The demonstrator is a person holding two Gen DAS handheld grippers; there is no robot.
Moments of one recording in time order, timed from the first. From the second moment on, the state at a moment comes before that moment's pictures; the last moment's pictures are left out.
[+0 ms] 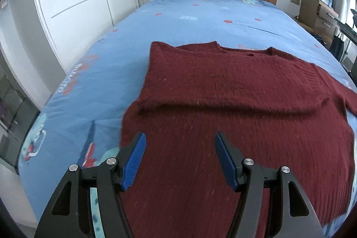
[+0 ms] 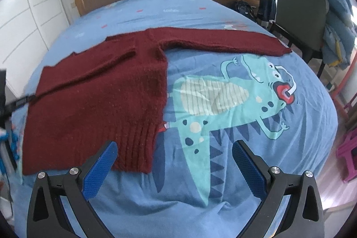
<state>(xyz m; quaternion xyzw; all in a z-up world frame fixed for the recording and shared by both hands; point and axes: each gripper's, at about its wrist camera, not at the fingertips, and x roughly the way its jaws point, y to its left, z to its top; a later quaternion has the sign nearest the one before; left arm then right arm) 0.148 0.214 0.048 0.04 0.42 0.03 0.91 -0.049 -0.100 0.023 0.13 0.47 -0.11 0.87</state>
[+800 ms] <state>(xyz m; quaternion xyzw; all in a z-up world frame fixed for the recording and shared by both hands) 0.098 0.227 0.037 0.02 0.47 0.08 0.88 0.009 -0.294 -0.017 0.29 0.41 -0.18 0.84</state>
